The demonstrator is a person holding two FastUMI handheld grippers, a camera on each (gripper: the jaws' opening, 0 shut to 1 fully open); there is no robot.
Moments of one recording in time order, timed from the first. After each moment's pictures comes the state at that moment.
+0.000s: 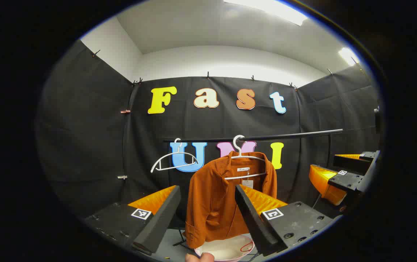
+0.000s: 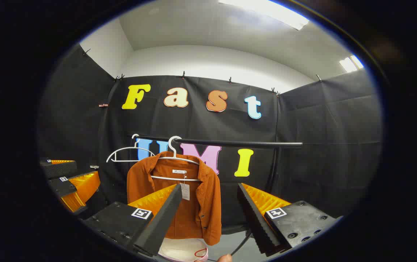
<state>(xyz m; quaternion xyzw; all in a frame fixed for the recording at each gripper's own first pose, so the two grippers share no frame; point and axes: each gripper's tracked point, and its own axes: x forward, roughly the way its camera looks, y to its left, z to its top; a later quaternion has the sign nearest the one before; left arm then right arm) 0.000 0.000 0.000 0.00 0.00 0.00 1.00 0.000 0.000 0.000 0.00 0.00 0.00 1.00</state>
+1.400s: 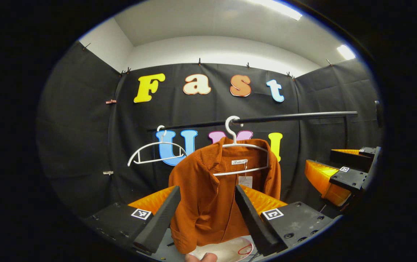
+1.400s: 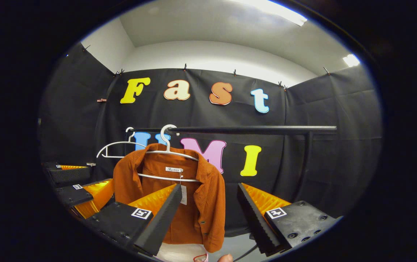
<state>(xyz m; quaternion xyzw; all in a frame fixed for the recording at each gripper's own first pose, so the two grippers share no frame) 0.135 -0.038 -0.067 0.00 0.04 -0.02 1.00 0.115 0.003 -0.063 0.00 0.01 0.03 1.00</state>
